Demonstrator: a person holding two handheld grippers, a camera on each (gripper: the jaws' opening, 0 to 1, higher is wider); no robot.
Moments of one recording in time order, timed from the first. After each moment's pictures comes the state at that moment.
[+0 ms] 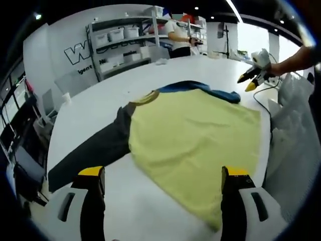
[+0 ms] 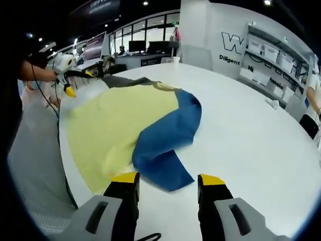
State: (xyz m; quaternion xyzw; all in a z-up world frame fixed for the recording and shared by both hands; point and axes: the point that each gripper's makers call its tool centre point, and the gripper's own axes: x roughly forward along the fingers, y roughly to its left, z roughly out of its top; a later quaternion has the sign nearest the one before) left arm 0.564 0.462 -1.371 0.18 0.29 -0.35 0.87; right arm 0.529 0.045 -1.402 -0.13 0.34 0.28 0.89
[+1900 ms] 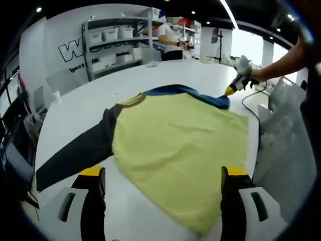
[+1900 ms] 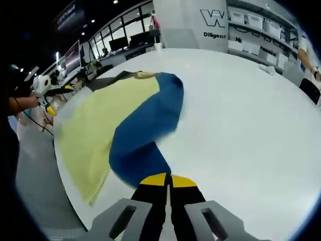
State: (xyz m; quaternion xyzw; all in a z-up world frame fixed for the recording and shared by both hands) left arm 0.547 0.440 -1.371 0.14 0.29 -0.39 0.86; right arm 0.548 0.022 -1.420 -0.04 0.41 0.24 0.88
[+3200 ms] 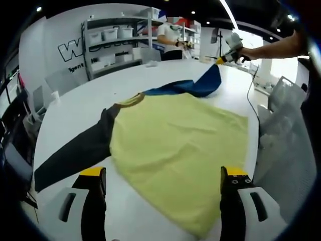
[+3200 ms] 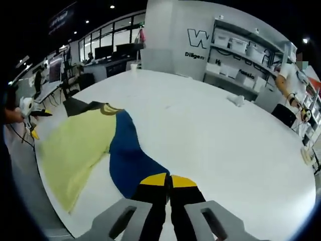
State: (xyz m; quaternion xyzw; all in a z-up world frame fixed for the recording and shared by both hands) left arm 0.547 0.435 -1.374 0.14 0.29 -0.39 0.86; right arm 0.629 -0.061 -1.307 -0.11 0.34 0.15 0.92
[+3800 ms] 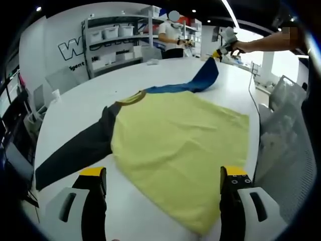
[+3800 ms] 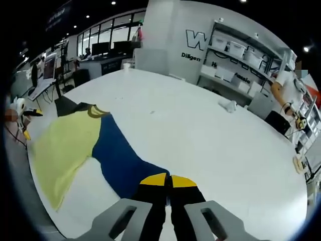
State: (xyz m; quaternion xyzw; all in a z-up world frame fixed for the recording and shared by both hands) left arm 0.546 0.439 -1.376 0.15 0.30 -0.39 0.86; right arm 0.669 -0.102 -1.290 -0.14 0.34 0.13 0.92
